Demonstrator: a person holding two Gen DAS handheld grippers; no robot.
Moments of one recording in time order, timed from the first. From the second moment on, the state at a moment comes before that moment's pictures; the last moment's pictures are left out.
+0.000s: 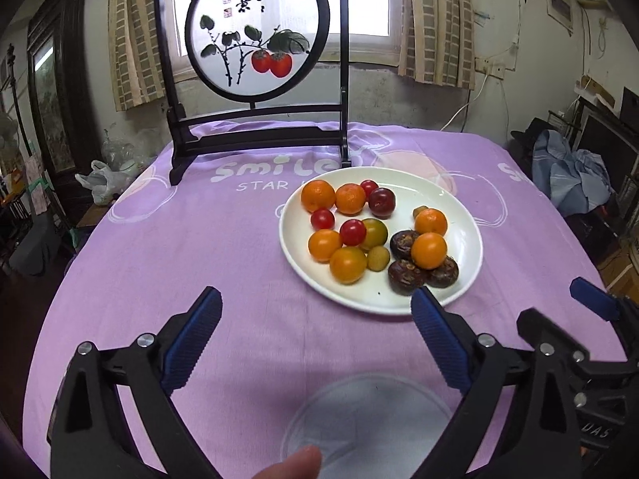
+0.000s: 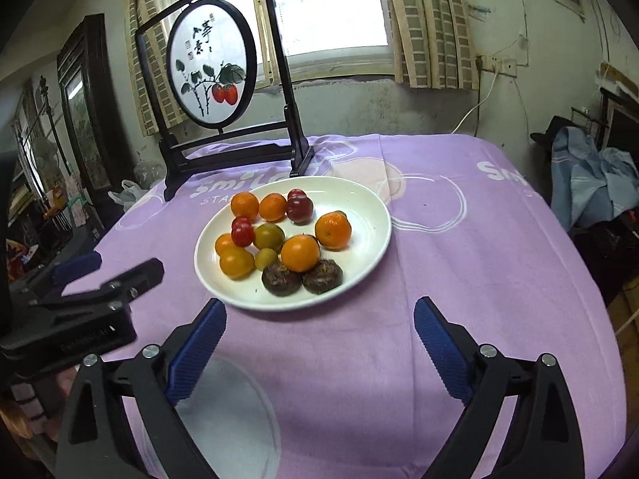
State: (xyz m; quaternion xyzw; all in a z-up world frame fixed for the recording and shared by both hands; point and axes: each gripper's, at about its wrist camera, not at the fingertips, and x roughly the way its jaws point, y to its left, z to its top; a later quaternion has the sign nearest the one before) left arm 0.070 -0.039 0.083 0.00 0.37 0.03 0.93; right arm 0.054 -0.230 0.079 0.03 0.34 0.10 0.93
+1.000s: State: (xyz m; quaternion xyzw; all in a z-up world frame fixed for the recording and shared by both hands) left arm -0.002 -0.018 0.020 0.00 0.41 0.03 0.91; right arm -0.014 -0.214 0.018 0.03 0.42 0.10 0.90
